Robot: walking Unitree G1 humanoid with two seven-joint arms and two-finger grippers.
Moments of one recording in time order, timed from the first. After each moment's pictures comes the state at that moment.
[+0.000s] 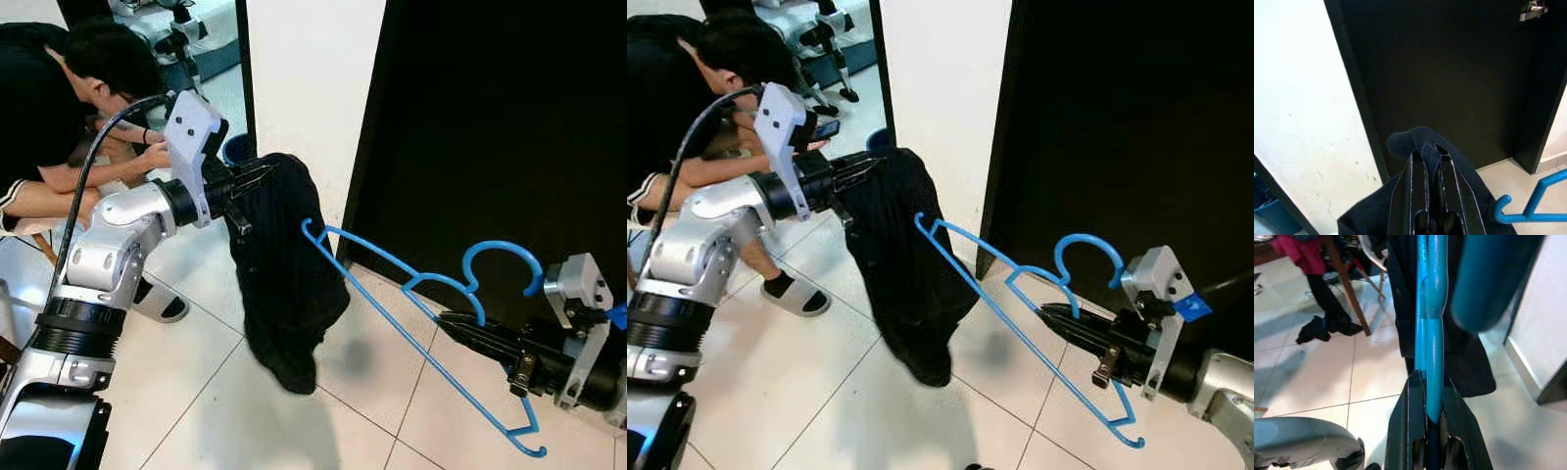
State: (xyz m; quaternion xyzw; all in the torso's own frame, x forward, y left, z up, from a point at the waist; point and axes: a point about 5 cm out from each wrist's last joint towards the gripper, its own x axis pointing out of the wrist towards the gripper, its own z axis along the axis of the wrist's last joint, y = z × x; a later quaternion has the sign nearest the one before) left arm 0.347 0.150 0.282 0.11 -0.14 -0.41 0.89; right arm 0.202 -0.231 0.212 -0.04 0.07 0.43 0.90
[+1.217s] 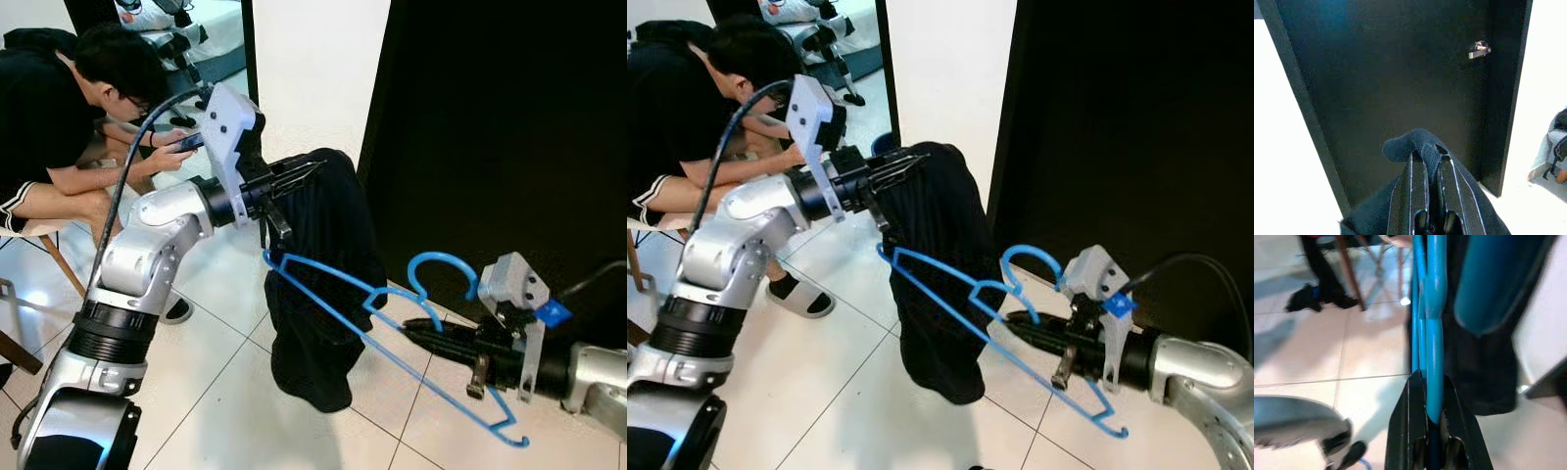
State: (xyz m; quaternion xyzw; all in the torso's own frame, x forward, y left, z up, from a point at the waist) left arm 0.331 0.106 0.294 0.07 -0.19 -0.48 0.86; right arm 0.224 -0.205 0.207 -0.11 0.11 0.42 0.89
